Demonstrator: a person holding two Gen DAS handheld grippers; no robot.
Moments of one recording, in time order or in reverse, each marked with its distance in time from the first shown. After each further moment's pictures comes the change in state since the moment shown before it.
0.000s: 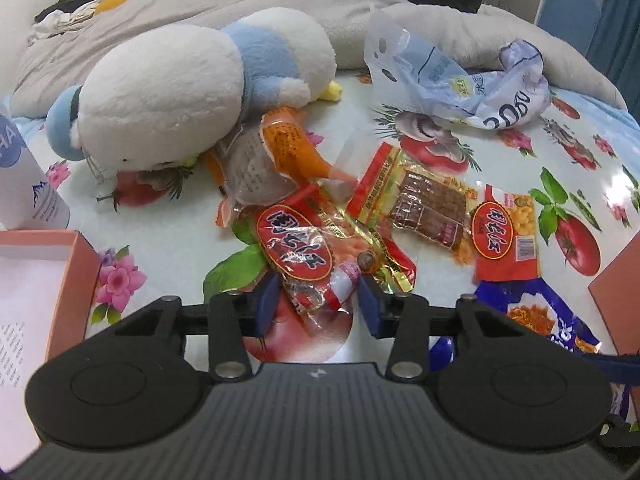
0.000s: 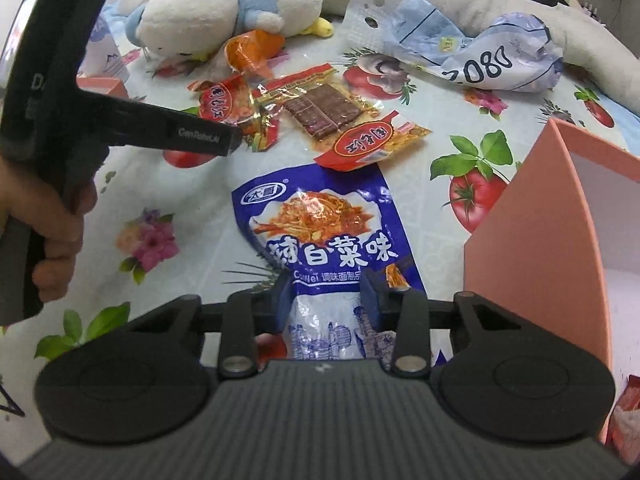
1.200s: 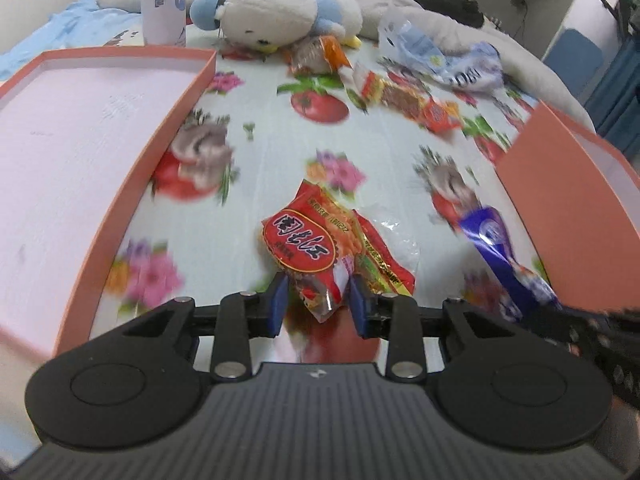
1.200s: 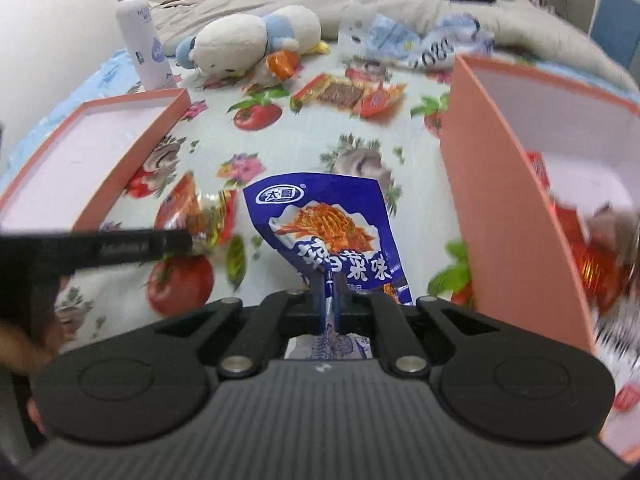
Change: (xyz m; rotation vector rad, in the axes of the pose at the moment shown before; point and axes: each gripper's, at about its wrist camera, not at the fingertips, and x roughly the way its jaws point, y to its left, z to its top) left arm -0.185 0.002 -0.177 -0.207 0.037 -0.045; right arm -0.116 0.048 -0.120 0.186 -0.079 0.016
